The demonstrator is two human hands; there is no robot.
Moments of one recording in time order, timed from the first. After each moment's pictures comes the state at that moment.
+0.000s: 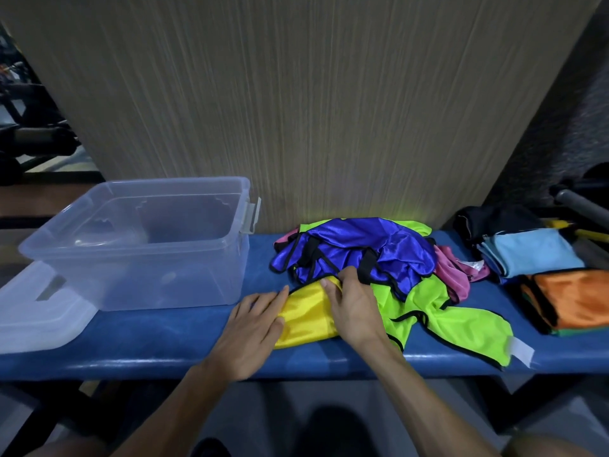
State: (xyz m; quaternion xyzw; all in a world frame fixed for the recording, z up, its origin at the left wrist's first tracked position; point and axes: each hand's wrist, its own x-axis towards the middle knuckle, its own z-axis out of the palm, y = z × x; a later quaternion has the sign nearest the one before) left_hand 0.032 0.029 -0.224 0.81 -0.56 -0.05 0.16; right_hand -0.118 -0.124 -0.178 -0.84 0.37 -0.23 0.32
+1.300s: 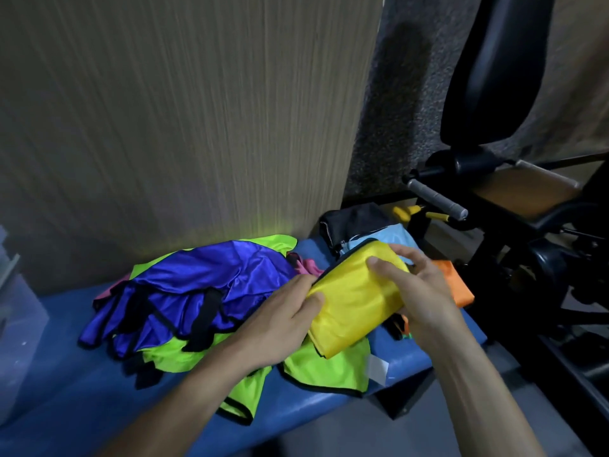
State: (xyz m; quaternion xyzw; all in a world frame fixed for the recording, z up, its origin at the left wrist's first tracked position) left_hand -0.141 -0.214 -0.139 0.64 -0.64 -0.26 0.33; right_hand -0.331 -0.303 -0.113 -0.49 0.47 -0.46 0.58
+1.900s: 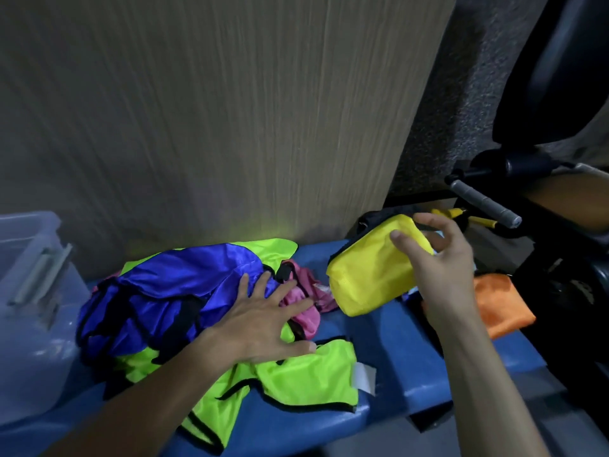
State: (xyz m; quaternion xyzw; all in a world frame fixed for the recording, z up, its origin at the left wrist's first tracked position) left_hand -0.039 -0.217 -0.190 0.71 -0.69 -0.11 -0.10; right_hand -0.271 -0.336 -0.114 -0.58 0.45 -0.55 0.41
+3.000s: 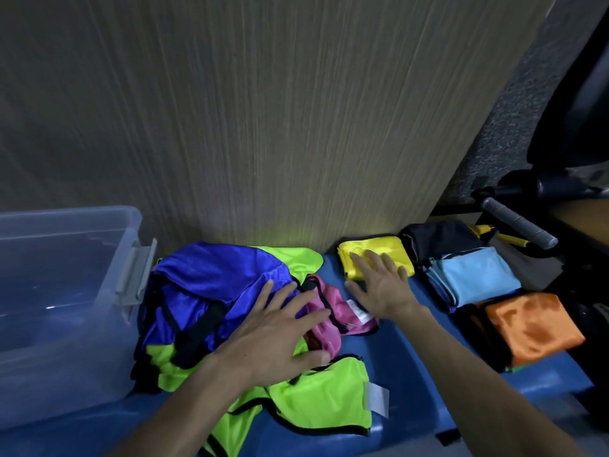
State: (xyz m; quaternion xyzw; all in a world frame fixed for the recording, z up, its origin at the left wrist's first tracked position) left_hand 0.010 -0.147 -0.173 0.68 -0.73 -0.07 0.04; right_hand -0.155 -0.364 -0.204 -0.89 0.45 0.00 0.07
